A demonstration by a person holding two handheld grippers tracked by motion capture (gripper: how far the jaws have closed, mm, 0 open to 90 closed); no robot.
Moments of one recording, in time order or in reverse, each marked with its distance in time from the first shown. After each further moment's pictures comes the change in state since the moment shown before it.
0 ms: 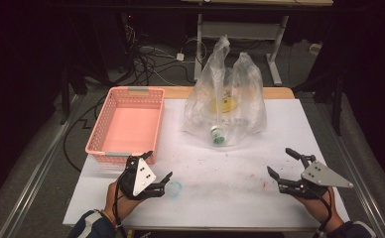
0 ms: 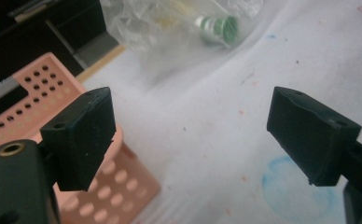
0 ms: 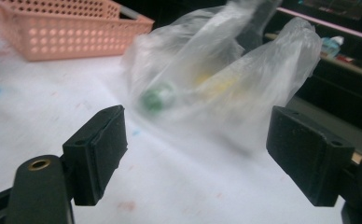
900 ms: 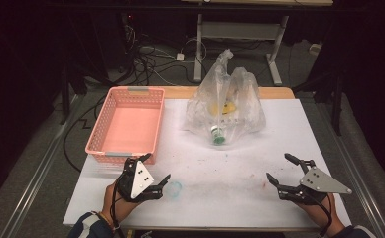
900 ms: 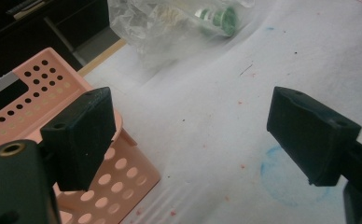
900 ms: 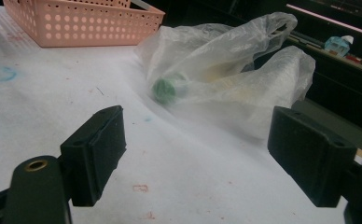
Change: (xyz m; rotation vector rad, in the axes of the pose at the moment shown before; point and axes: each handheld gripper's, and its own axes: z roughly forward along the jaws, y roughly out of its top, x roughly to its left) left arm 0.002 0.000 0.000 -0.001 0.004 0.011; right arm 0.006 -0.002 -0.004 0.014 0.003 -0.042
